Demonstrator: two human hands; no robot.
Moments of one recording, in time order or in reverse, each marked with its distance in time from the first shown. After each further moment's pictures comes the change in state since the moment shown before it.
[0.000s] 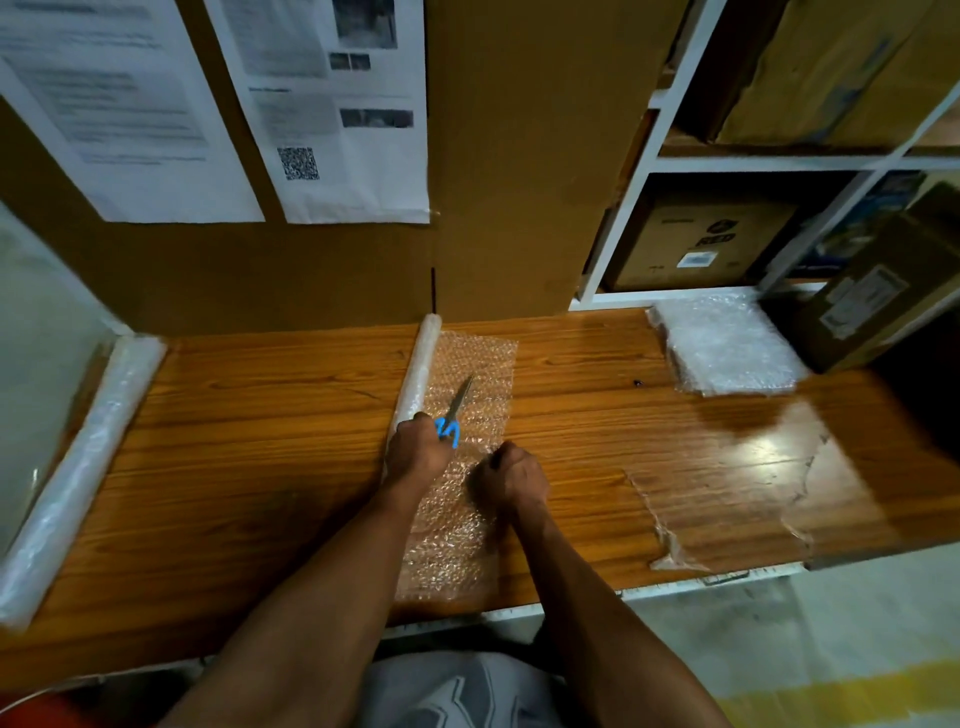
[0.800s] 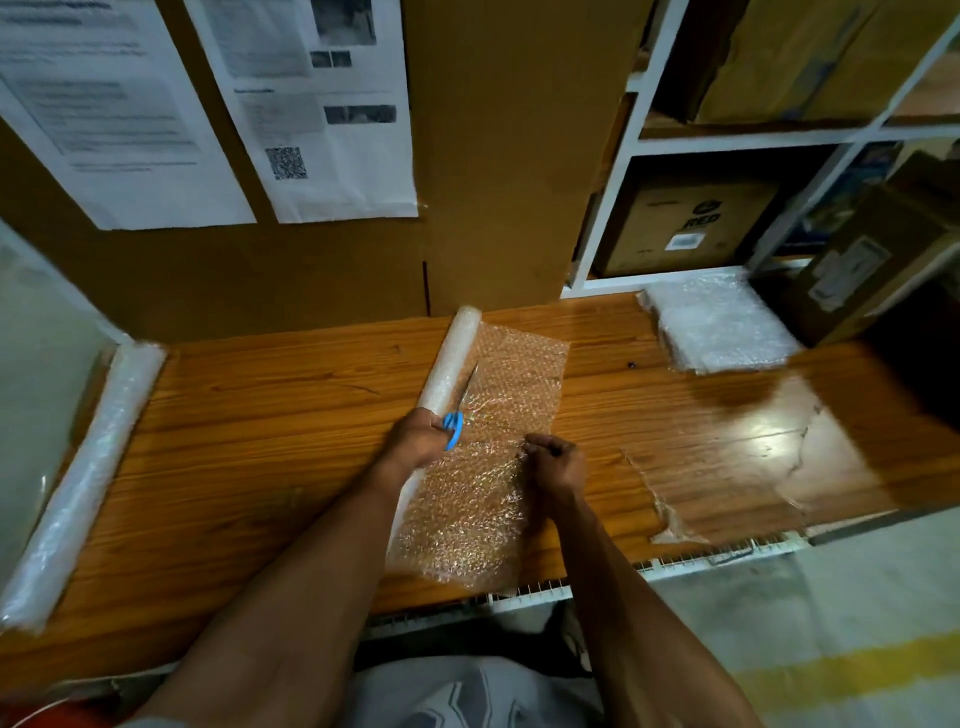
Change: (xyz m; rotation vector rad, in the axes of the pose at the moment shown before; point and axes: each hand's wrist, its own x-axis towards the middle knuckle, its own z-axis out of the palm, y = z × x) left_hand 0.000 -0.003 -0.016 -0.146 -0.292 0.031; right_hand 0.009 0.063 -0.003 0.816 0.200 0.135
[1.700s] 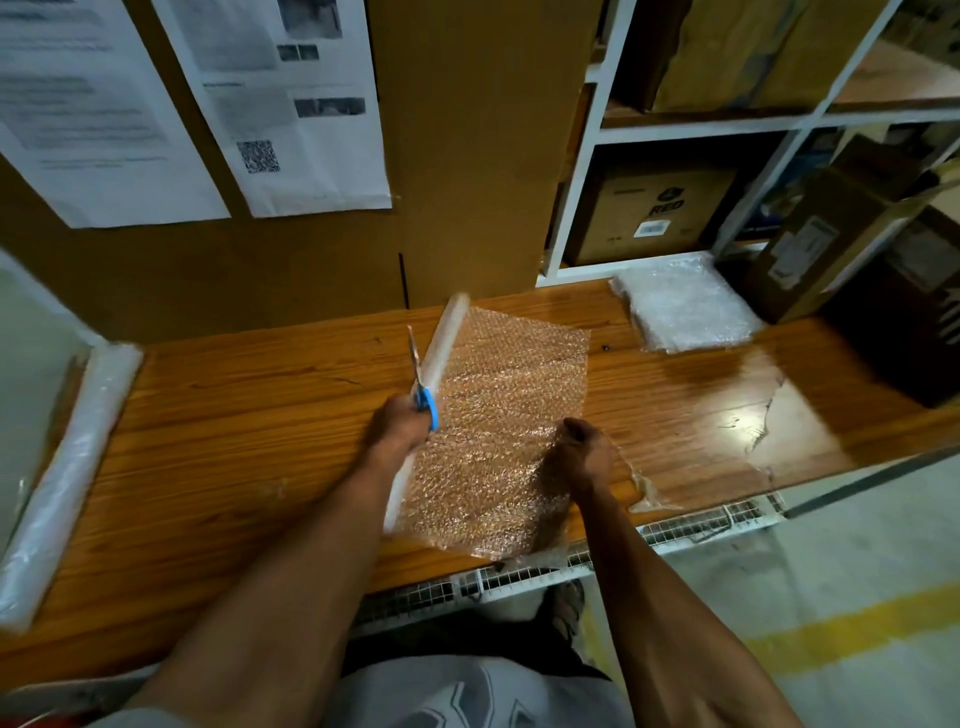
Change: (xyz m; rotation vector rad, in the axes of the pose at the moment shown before) left_hand 0.005 -0.010 0.012 -0.215 0.113 -0.105; right_hand -0.018 -0.004 -0.071 -0.135 0.125 -0.171
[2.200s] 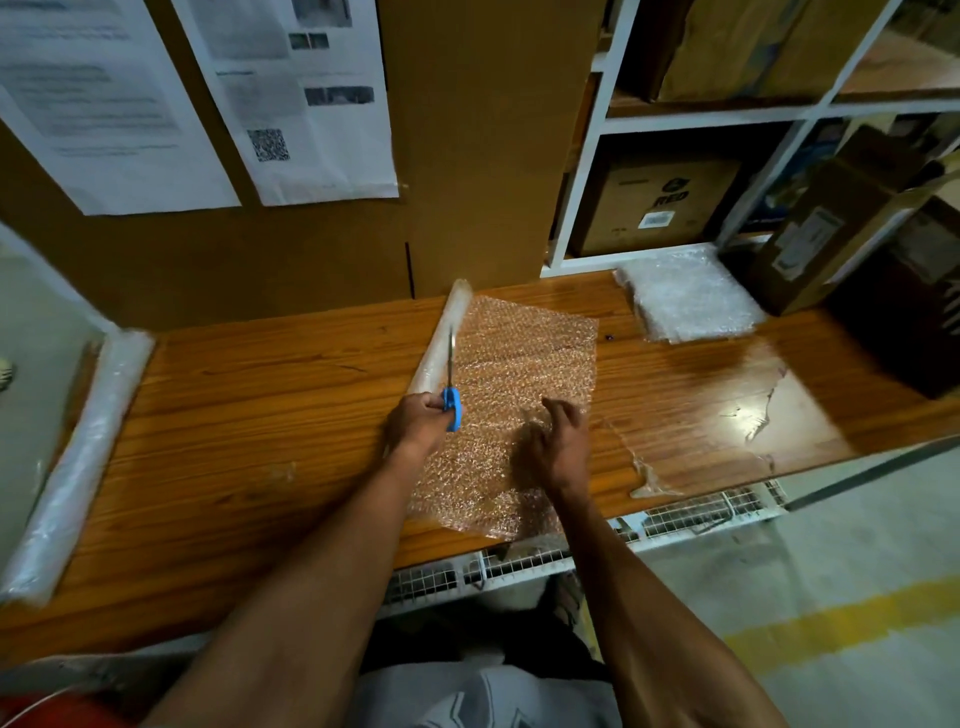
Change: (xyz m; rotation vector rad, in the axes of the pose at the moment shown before) left_hand -0.051 0.003 0.012 -0.101 0.051 0.114; right_hand -0.036 -0.016 0.019 -0.329 -0.093 -0.271
